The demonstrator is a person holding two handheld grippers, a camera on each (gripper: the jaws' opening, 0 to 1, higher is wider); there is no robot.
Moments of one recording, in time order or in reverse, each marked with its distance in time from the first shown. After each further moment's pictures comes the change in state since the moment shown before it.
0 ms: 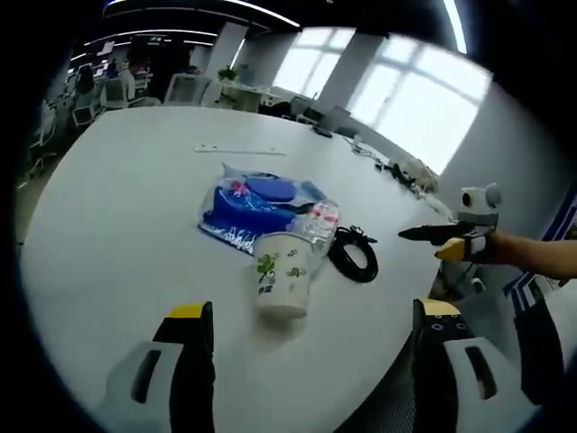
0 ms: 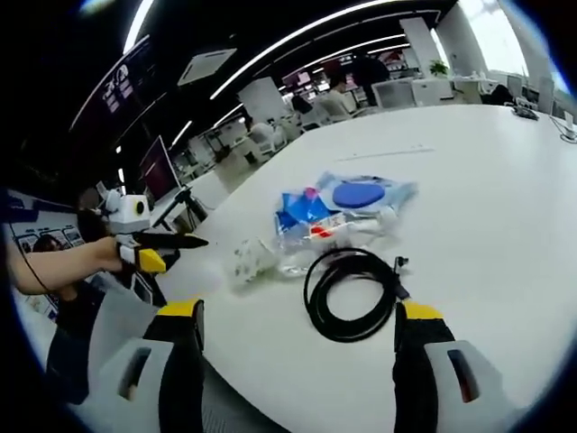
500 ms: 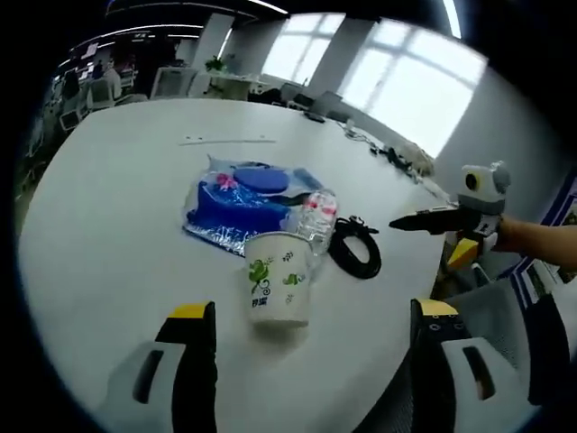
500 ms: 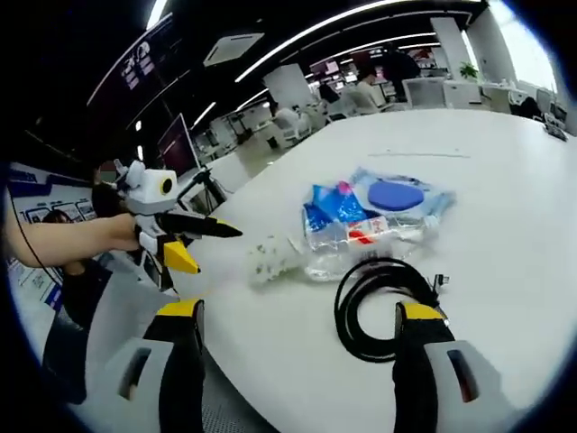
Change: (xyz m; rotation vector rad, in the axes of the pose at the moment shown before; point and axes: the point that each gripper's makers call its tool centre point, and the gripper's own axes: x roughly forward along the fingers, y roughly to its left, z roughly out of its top) left arm 0.027 0.004 0.000 0.037 0.073 -0.022; right arm 0.028 0.030 0.004 -0.110 0.063 0.084
